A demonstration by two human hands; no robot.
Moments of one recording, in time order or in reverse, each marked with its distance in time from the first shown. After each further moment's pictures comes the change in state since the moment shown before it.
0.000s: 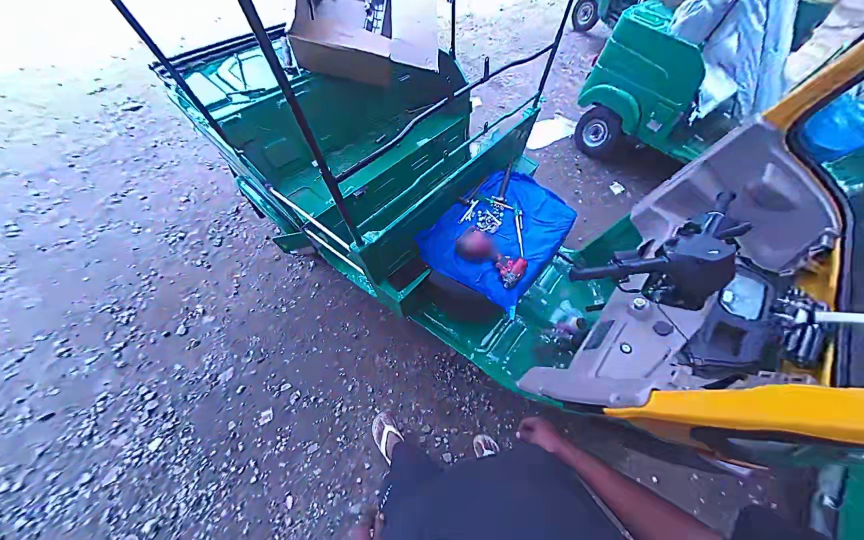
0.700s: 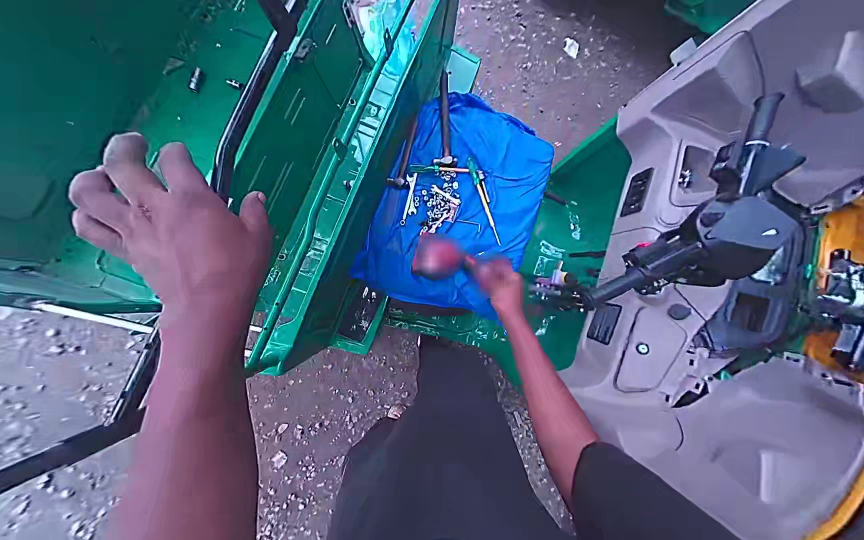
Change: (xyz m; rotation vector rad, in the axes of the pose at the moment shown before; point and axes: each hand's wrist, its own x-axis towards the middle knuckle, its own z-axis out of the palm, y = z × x) left_hand 0.272 0.727 -0.380 0.546 0.717 0.803; right_hand 0.191 -0.268 -0.314 0.901 0.893 -0.037
